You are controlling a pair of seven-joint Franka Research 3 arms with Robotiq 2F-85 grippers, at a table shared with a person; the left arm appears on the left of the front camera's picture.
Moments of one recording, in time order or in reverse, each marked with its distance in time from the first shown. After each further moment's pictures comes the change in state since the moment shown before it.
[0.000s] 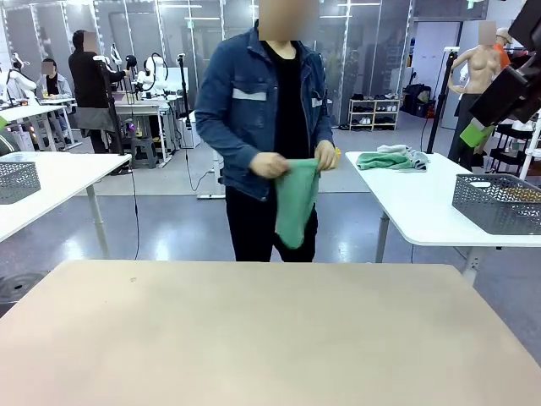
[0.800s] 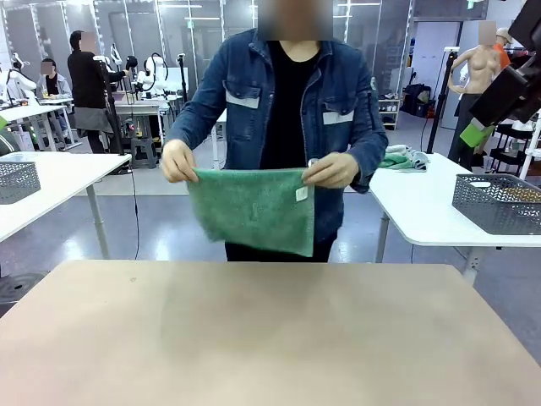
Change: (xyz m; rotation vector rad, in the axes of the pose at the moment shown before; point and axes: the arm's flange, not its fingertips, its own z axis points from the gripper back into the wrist) left arm 0.000 0.000 0.000 0.000 0.000 0.000; right arm 0.000 0.000 0.000 0.000 0.000 0.000
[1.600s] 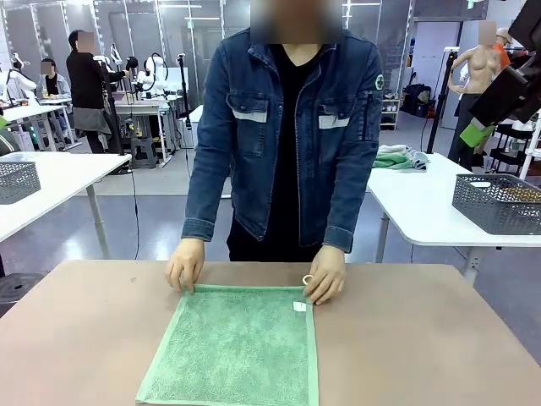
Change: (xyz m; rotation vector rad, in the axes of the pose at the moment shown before) left arm 0.000 0.000 0.000 0.000 0.000 0.000; right arm 0.000 0.000 0.000 0.000 0.000 0.000
